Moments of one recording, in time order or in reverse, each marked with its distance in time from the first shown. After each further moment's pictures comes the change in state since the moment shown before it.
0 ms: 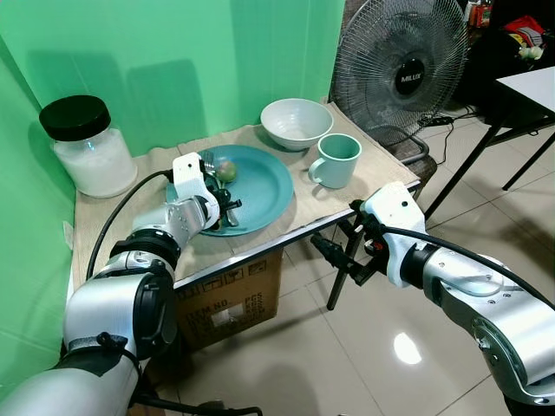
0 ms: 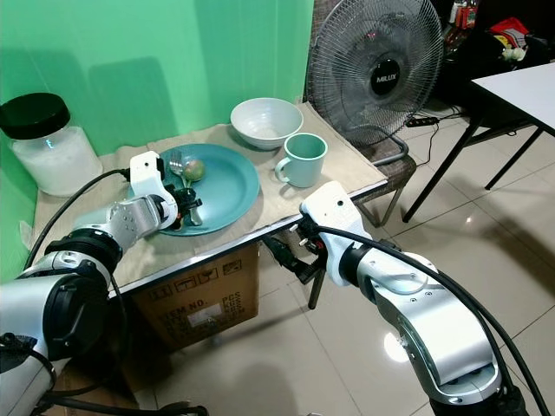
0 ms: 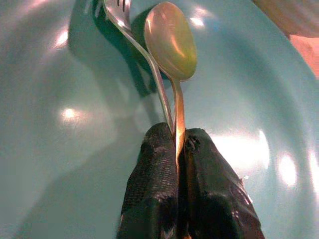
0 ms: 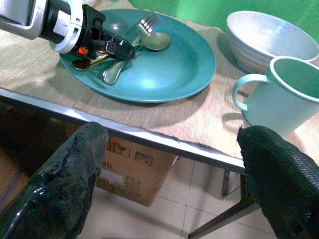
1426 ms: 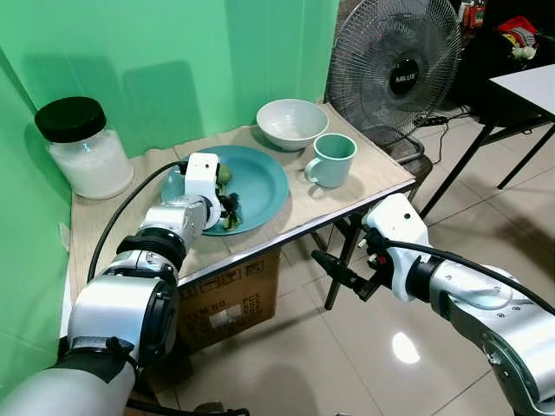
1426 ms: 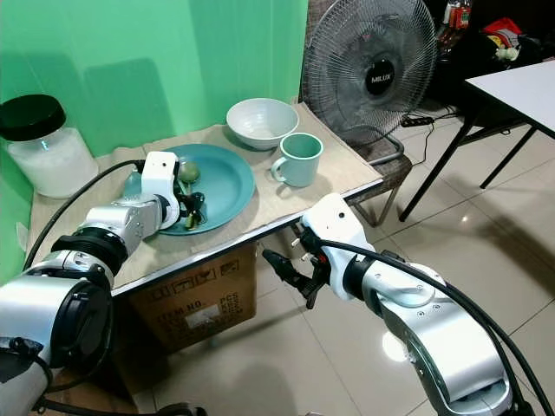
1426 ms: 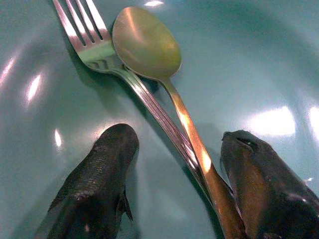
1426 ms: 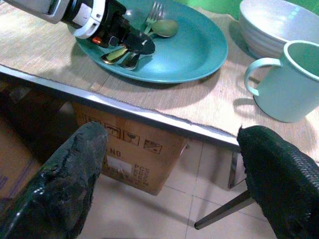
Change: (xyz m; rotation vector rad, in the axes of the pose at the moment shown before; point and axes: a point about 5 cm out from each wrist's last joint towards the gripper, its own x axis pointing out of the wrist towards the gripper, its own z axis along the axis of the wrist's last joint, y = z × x) left arm 0.001 -0.002 0.001 0.340 0.038 0.082; right arm -0.010 0.007 -0.006 0.001 0.036 0.049
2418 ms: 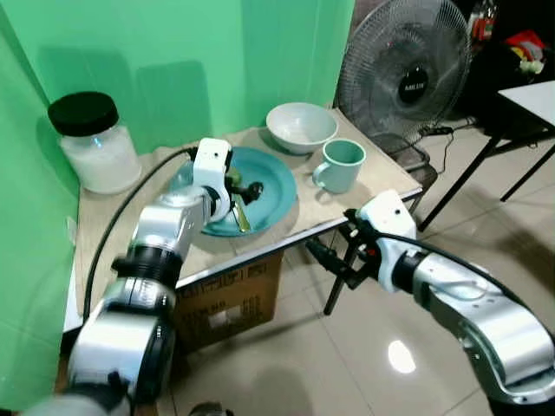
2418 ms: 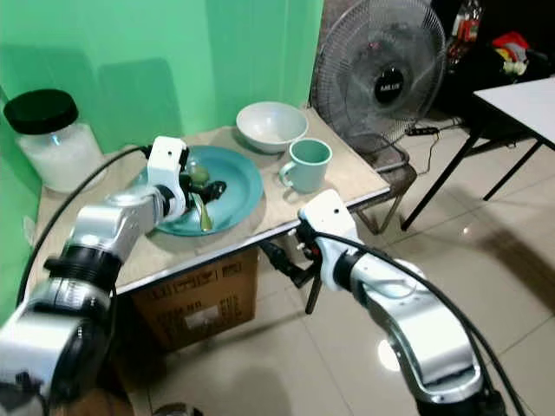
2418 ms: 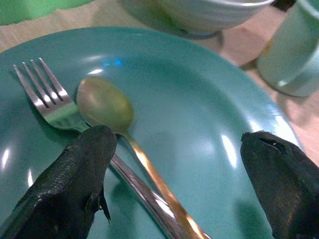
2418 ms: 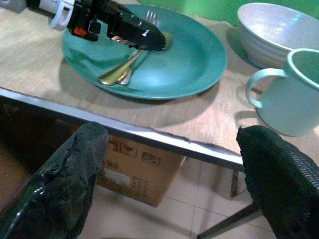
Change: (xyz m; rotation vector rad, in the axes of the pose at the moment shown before) left arm -0.017 -0.021 0.023 0.079 -0.117 -0.199; right arm 0.018 -0.007 -0.008 0.055 -0.037 -0.031
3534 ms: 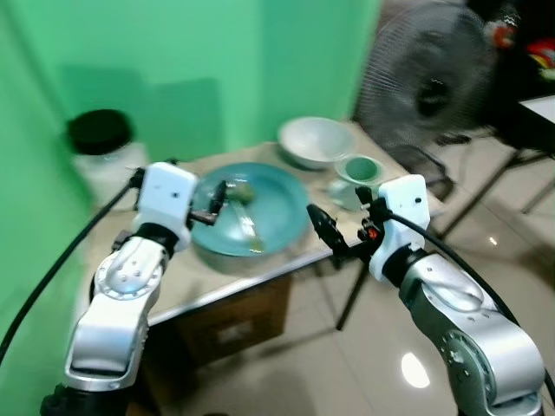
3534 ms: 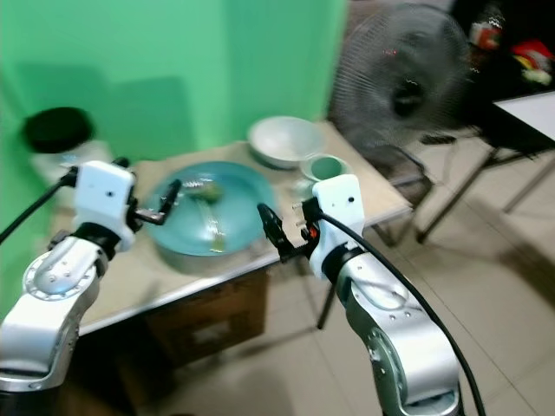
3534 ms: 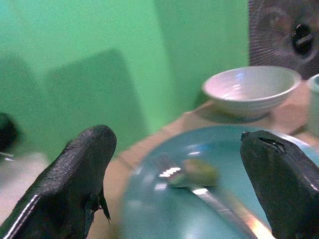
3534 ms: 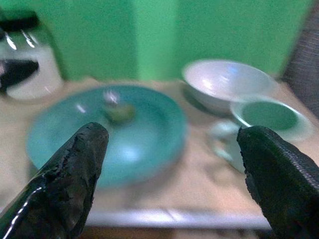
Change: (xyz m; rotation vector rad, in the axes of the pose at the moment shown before) left arm -0.113 -0.013 -0.019 0.268 -0.443 0.232; right arm -0.004 0.010 0.017 0.163 -0.181 -0.206
